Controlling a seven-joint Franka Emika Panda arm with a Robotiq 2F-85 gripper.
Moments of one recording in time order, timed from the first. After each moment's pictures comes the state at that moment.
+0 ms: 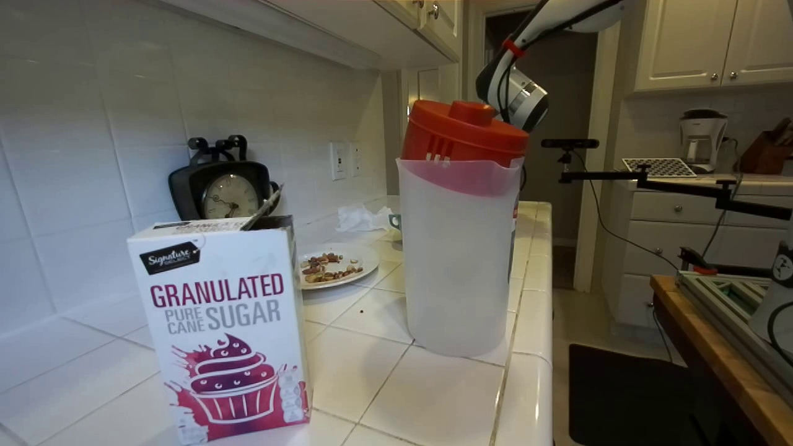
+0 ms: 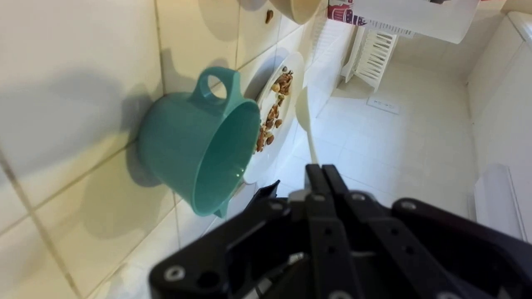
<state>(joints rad) -0.33 0.34 -0.26 -2.05 1.27 1.71 -1.11</state>
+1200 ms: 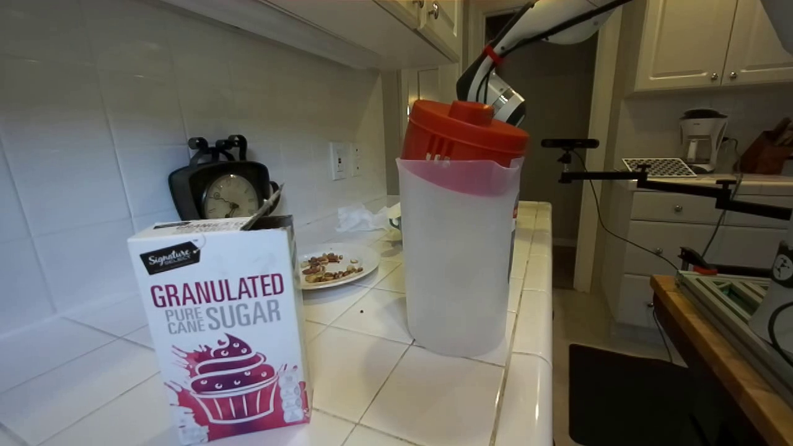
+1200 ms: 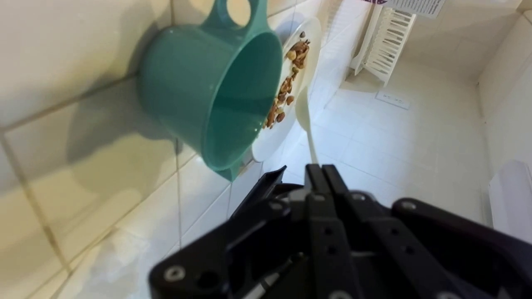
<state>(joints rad) -0.32 0.47 -0.23 -1.88 1.29 1.73 -1.09</state>
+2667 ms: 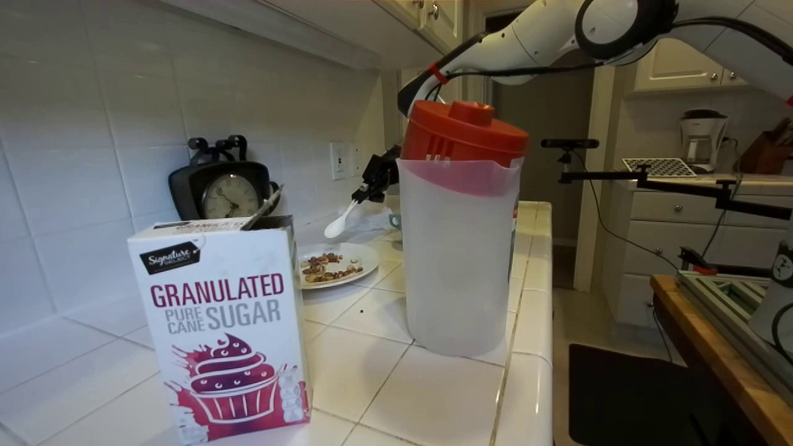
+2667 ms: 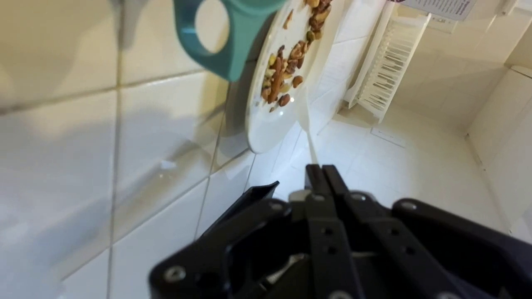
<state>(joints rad) -0.29 0.87 -0.10 -1.27 1.22 1.68 -0.93</state>
